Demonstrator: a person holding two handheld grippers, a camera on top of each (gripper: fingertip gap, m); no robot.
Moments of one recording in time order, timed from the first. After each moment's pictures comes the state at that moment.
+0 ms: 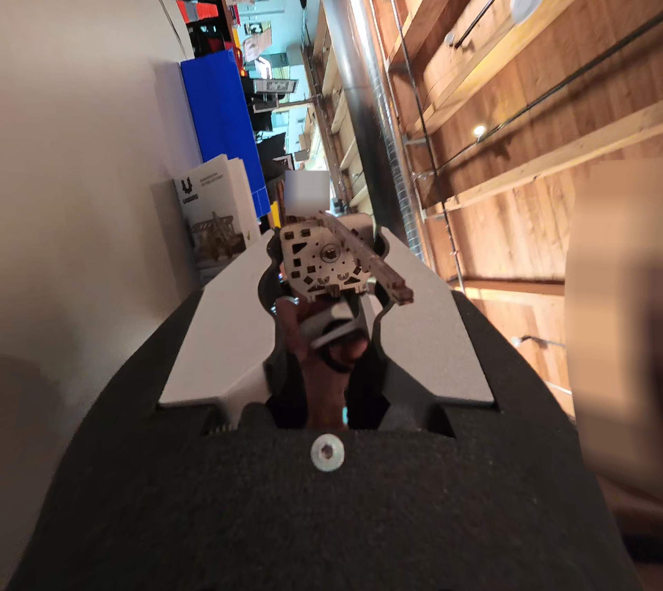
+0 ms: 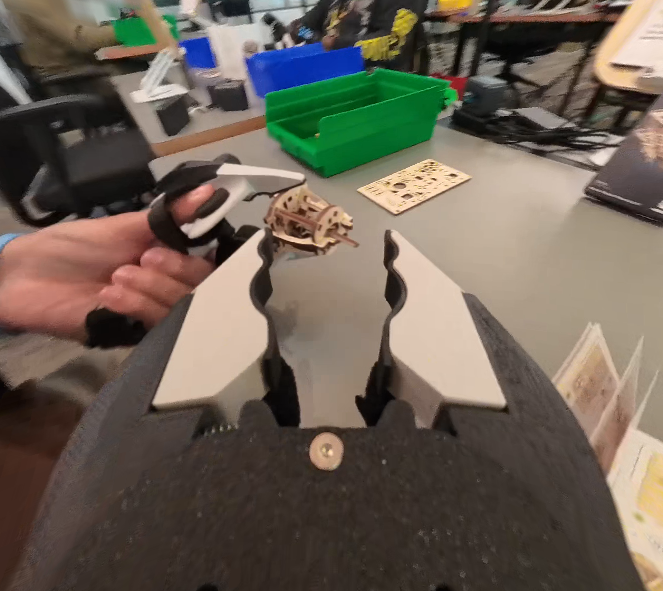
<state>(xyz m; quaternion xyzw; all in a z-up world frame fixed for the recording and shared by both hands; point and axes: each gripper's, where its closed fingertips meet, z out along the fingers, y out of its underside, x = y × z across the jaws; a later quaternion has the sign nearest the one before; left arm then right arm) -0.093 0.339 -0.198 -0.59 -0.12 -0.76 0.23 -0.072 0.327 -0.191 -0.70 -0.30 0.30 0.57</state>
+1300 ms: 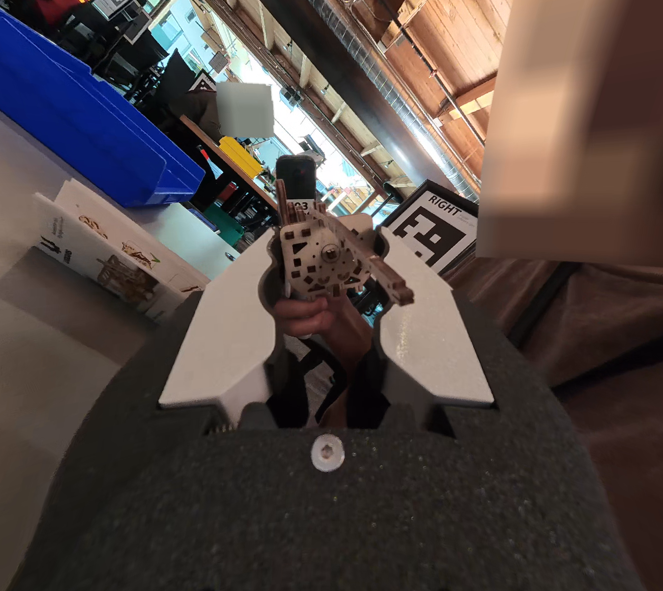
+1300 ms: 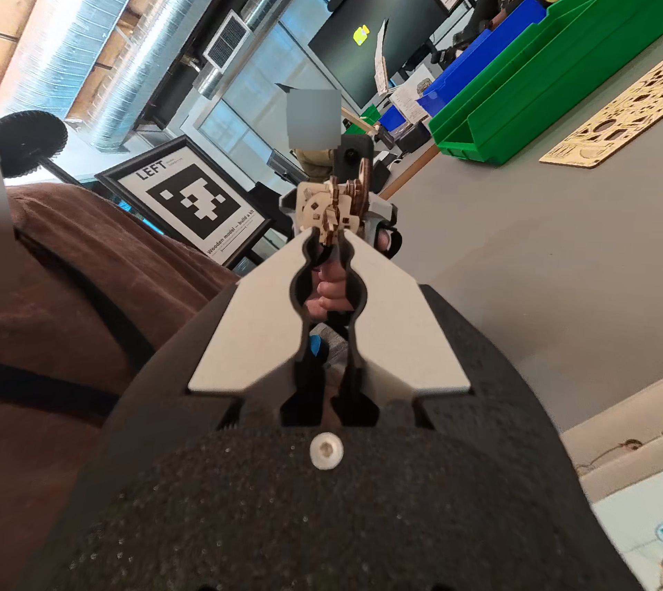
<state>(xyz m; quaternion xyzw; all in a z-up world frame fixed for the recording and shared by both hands) -0.039 0.294 -0.132 -0.54 0.19 -0.76 0.31 -0.025 0.291 -0.144 -0.63 -0.19 0.67 0.36</state>
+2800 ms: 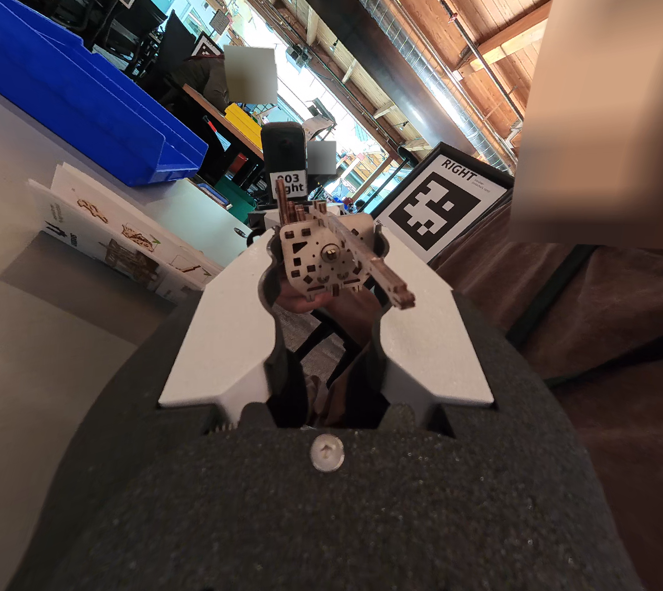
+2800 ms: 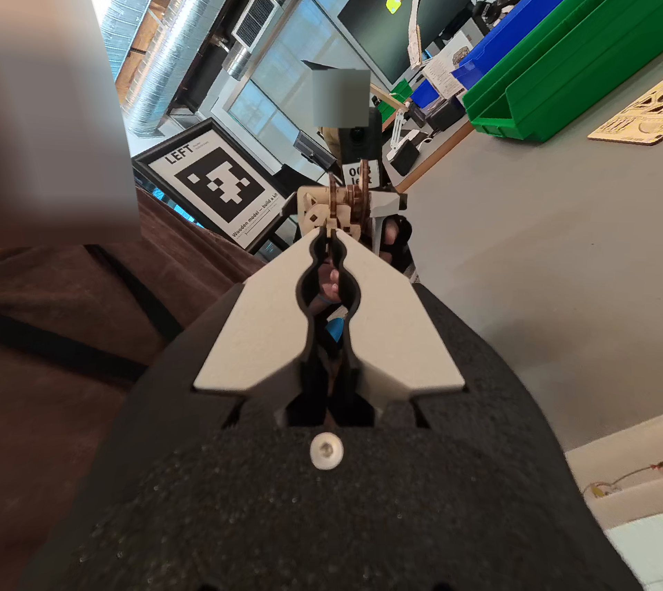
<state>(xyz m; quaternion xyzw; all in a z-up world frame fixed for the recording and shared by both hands) -0.037 0.279 -0.137 -0.56 0.24 -0.73 0.30 -0.029 0.282 -0.147 -0.61 -0.21 0.70 0.32</state>
